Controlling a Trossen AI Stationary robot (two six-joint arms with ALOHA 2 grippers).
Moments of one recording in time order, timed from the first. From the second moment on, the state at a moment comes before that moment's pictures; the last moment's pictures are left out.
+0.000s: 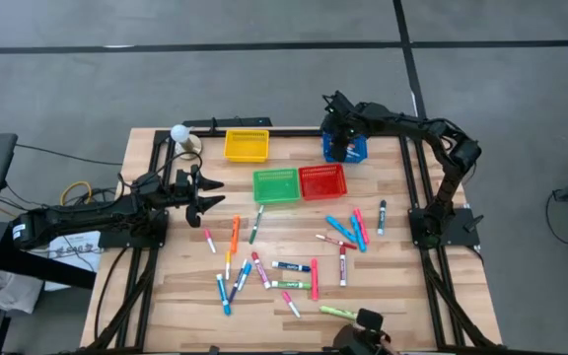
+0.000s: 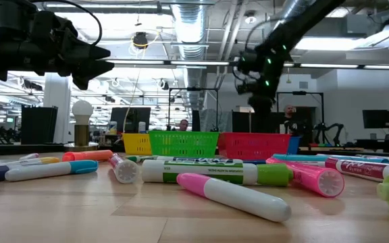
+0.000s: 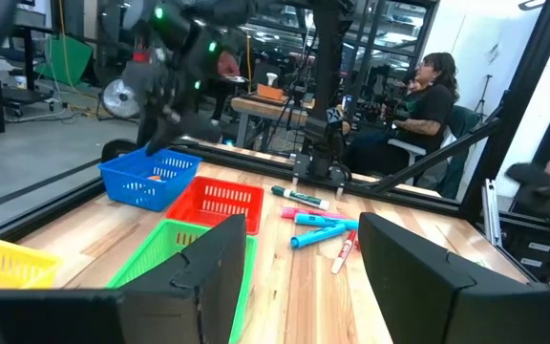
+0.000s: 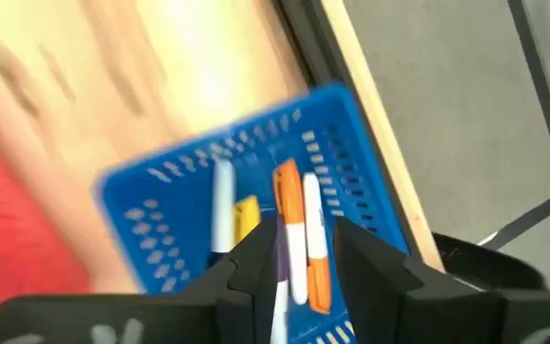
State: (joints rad) left arm 0.35 0.53 0.01 0.58 0.25 -0.16; right arm -0.71 1.79 1.32 -0.70 0.12 -0.42
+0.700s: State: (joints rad) left arm 0.35 0.53 0.01 0.58 0.25 -0.16; right arm -0.20 1.78 1.72 -1.10 -0.29 -0.14
